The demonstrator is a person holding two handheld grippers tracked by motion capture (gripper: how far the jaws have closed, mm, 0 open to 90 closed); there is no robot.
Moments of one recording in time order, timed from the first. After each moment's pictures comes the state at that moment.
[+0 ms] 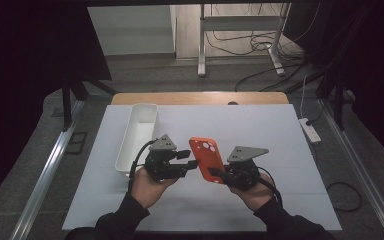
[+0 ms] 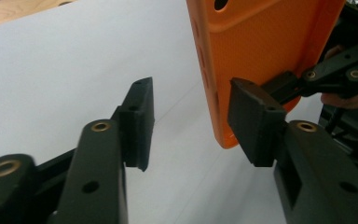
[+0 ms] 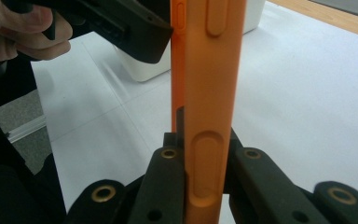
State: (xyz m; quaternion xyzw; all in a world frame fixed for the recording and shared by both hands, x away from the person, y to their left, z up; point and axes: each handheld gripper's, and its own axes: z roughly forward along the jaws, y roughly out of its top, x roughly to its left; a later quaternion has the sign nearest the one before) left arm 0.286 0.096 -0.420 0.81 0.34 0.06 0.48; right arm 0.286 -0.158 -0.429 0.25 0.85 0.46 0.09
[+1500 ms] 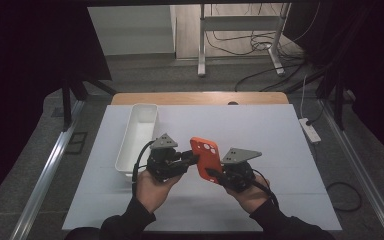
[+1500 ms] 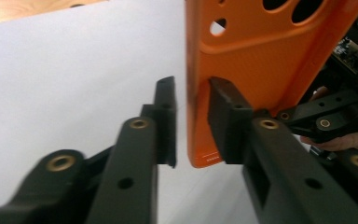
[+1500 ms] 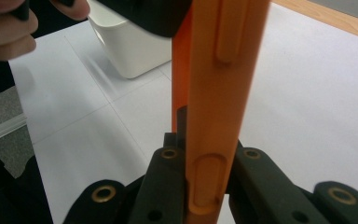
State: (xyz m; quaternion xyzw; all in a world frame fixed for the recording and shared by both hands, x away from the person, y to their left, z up) left arm 0.279 0.090 -0.409 0.78 0.39 0.06 0.49; right arm 0.282 -0.145 -0.434 0.26 0.85 0.44 0.11
